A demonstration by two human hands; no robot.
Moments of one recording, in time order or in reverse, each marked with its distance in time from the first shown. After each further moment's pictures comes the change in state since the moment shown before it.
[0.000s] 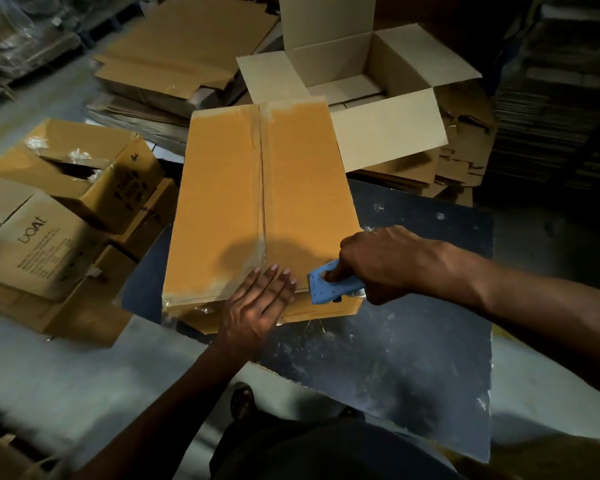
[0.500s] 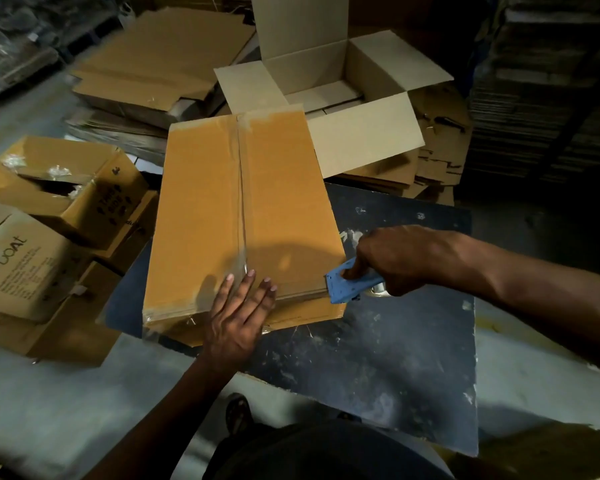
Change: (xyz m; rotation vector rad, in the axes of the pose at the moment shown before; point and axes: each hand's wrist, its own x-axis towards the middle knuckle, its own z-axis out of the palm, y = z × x) left_hand 0.000 0.006 -0.004 0.038 -0.004 -0.030; right_hand -0.030 0.041 0.018 0.059 -0.048 0.075
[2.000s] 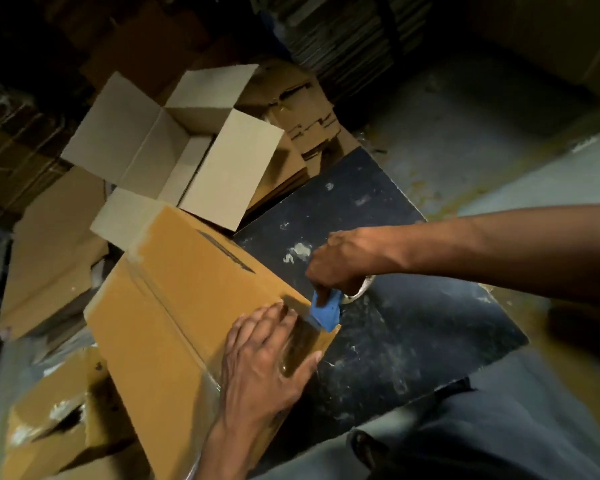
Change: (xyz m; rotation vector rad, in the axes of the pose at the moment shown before) left_hand 0.156 0.051 -0.020 -0.193 -0.623 0.285; right_hand -0.011 0.051 0.102 0.311 0.196 0.103
